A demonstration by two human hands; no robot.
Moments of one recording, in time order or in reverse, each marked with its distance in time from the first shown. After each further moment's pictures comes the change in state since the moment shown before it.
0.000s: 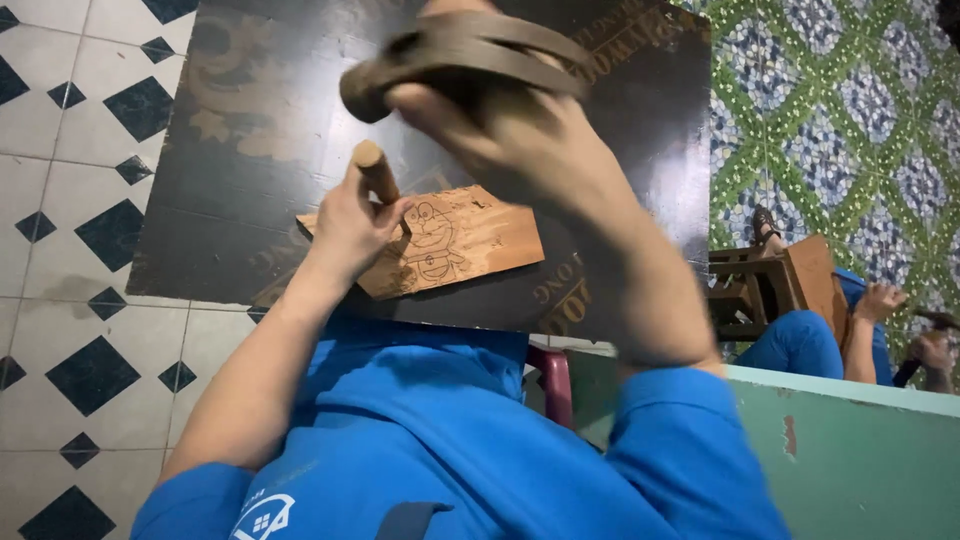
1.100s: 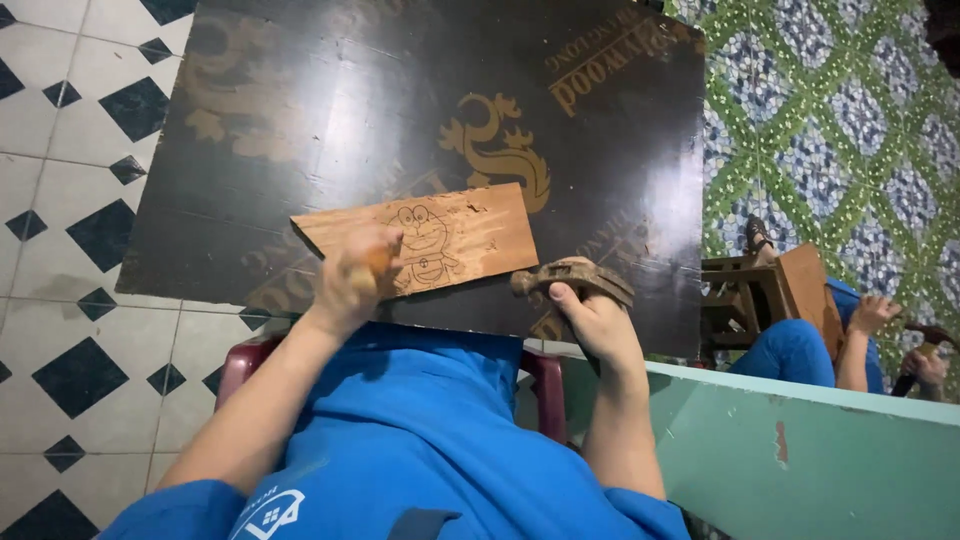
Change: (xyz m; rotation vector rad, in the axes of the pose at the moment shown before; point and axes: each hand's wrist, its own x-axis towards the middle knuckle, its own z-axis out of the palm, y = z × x) left_hand -0.049 -0.067 0.076 -0.299 0.452 0.366; right_hand -0.257 0.095 0.049 0.086 0.028 0.841
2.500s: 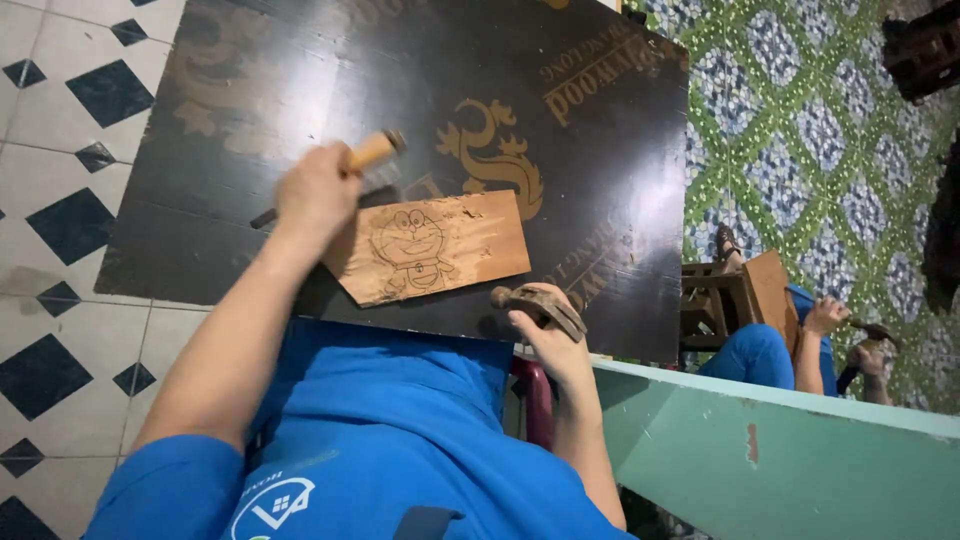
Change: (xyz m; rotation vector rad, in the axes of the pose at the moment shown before) left_hand 0.116 -0.027 -0.017 0.795 -0.715 -0.422; right_hand -0.011 -0.041 0.042 -0.036 0.079 0.255
